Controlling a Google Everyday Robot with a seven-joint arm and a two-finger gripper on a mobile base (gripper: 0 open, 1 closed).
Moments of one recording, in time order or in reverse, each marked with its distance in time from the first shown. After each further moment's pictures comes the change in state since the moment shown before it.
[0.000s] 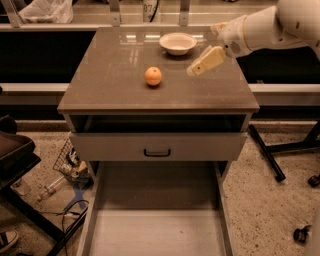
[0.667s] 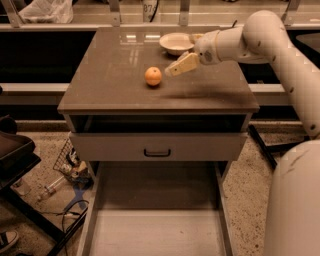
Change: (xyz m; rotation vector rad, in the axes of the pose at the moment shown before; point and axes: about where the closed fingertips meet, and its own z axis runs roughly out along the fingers) arm -0.005 -0.015 0.092 -0.049 -0.163 0.093
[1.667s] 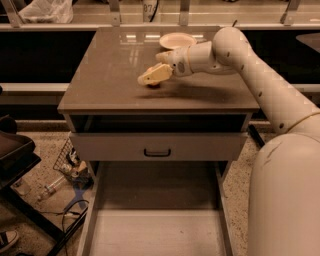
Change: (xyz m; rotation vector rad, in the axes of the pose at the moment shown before) arm -0.002 0.064 0.079 -0.208 -0.061 0.126
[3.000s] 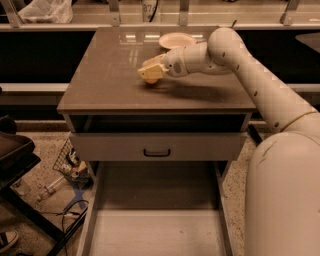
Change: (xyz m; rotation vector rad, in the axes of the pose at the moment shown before) arm -0.004 0.006 0.012 -0.022 -0.001 -0.004
